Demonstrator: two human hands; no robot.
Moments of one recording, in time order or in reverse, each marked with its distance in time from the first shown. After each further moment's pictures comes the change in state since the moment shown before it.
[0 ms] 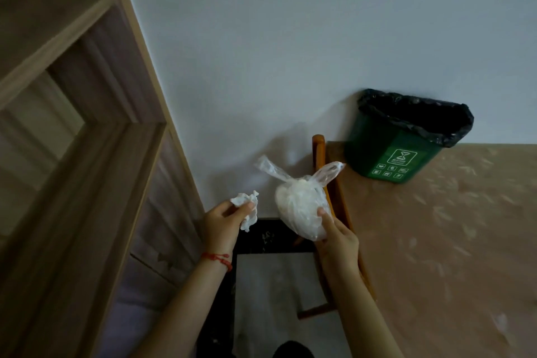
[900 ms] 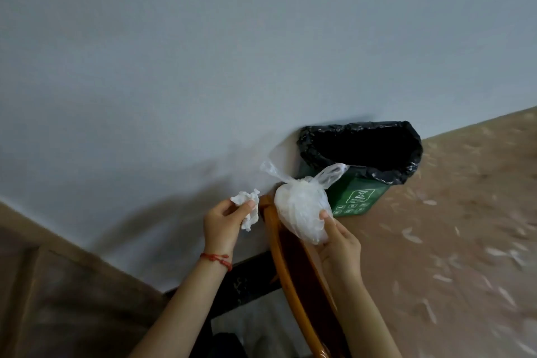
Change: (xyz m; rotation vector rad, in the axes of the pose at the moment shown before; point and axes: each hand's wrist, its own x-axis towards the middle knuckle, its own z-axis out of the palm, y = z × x) left_hand 0.179 0.023 0.175 0.113 -0.263 -0.002; right_hand 0.170 -0.076 -0.011 0.276 0.301 -0.046
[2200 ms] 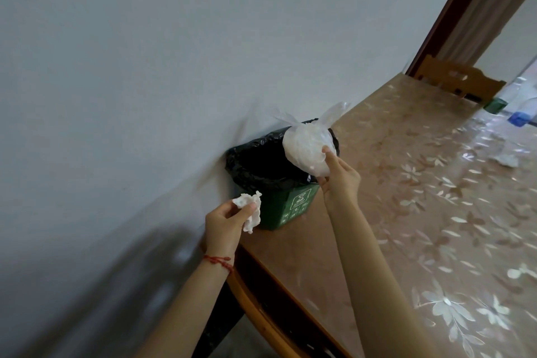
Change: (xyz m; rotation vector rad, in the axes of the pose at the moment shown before) left_hand 0.036 0.022 0.098 0.063 -0.448 -0.023; right_hand 0.065 -0.128 0.004 0.125 0.416 -0.325
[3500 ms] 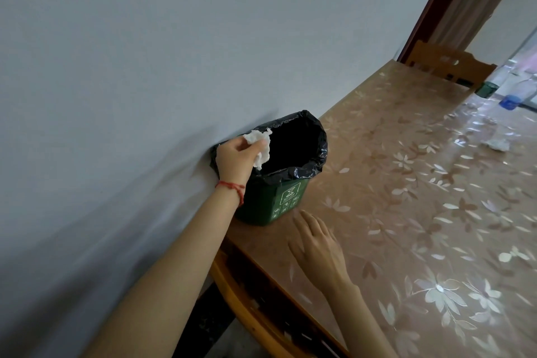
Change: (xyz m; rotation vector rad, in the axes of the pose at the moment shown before) left_hand 0.065 0.066 0.066 0.036 -0.047 0.154; right_hand -0.052 0.082 -0.091 -1.582 -0.328 -0.861
